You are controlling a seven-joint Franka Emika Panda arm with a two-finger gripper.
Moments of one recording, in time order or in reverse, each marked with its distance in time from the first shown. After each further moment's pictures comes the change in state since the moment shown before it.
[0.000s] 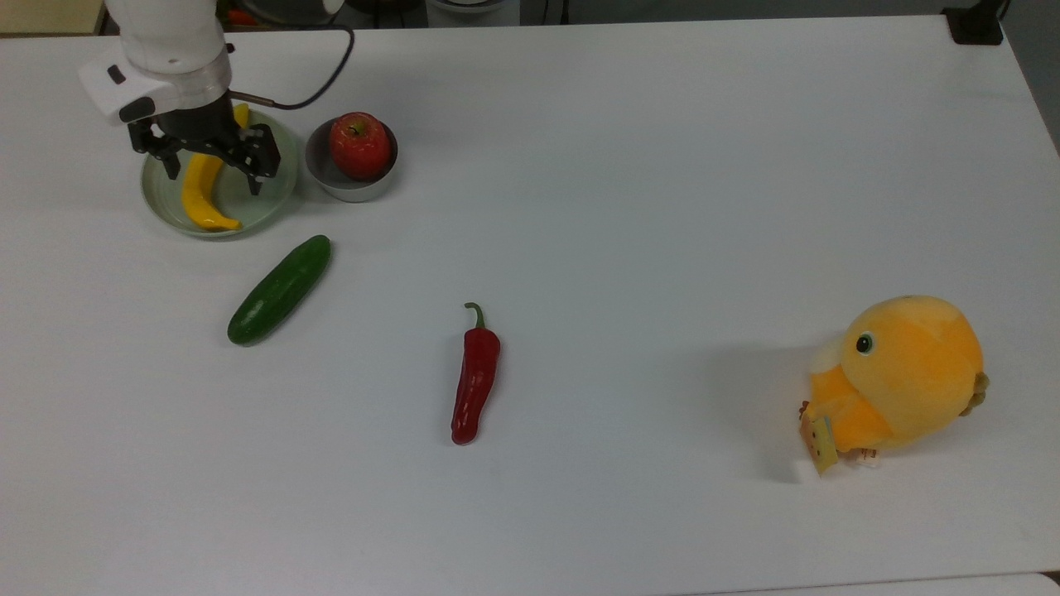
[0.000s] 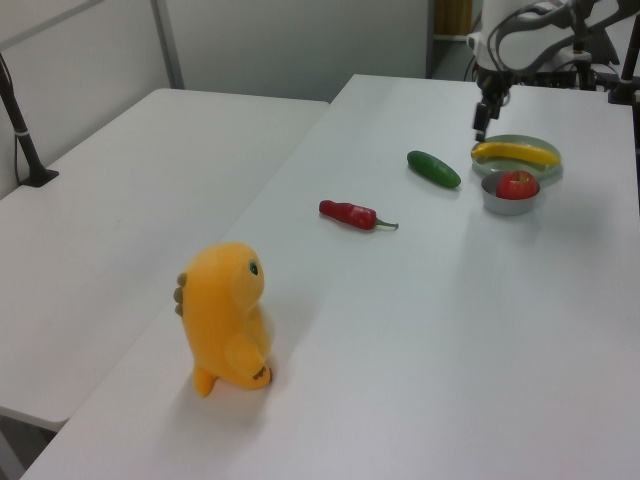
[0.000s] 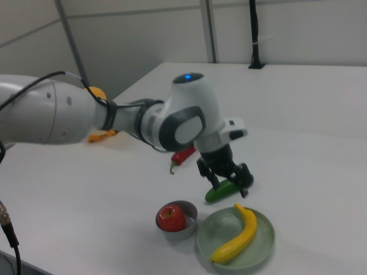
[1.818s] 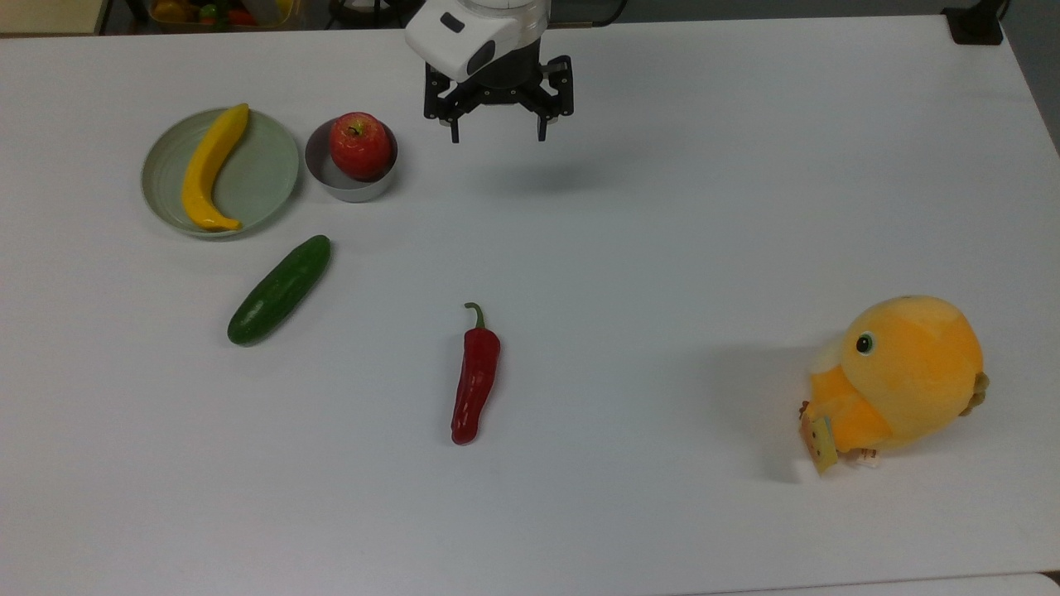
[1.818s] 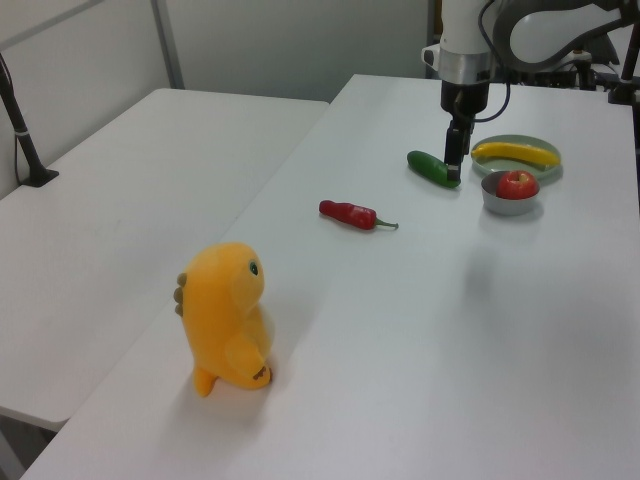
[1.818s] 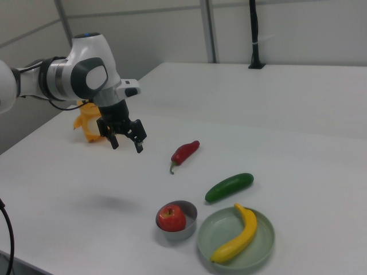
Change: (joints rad) arm 0.279 -0.171 0.233 0.016 0.065 -0.304 0.253
